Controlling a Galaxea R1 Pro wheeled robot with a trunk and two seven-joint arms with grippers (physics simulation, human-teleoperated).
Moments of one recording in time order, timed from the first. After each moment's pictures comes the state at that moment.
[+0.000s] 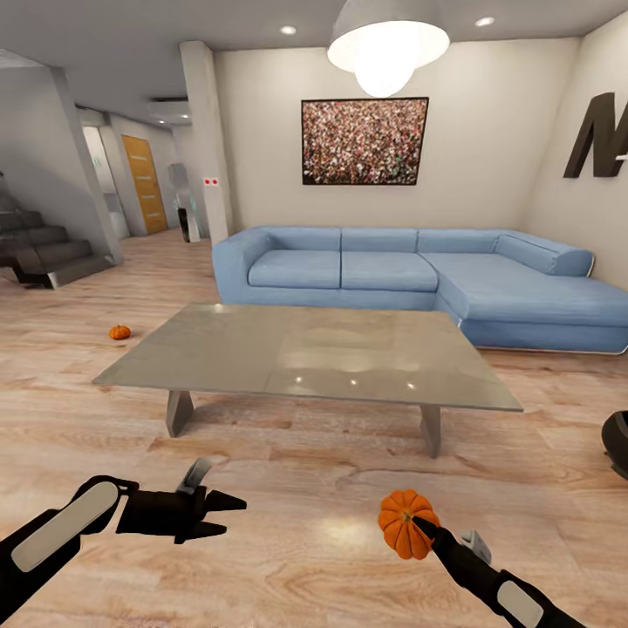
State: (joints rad) left arm -0.51 0.60 -0.65 -1.22 1.62 0.99 -0.21; right arm -0.53 -0.22 0.32 -0.19 -1.18 0.19 0.58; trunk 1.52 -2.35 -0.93
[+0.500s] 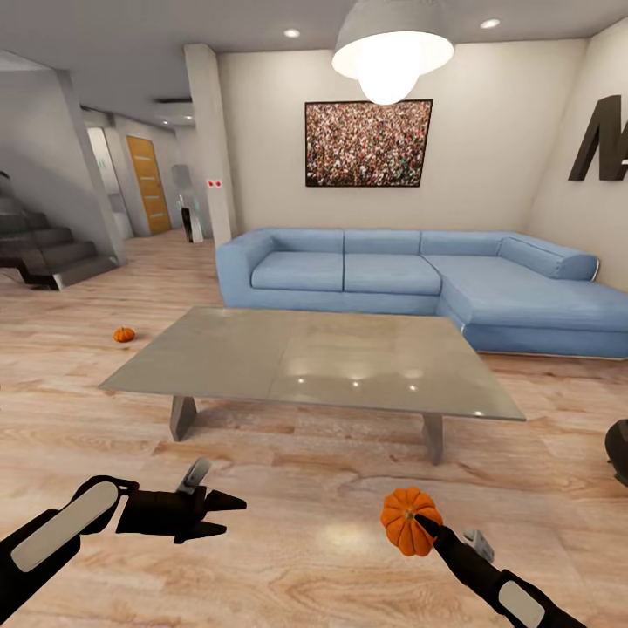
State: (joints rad) left arm -0.51 0.60 -0.65 -1.22 1.61 0.99 -0.21; right arm -0.53 -0.22 0.32 -0.19 -1.18 0.16 0.59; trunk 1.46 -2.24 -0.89
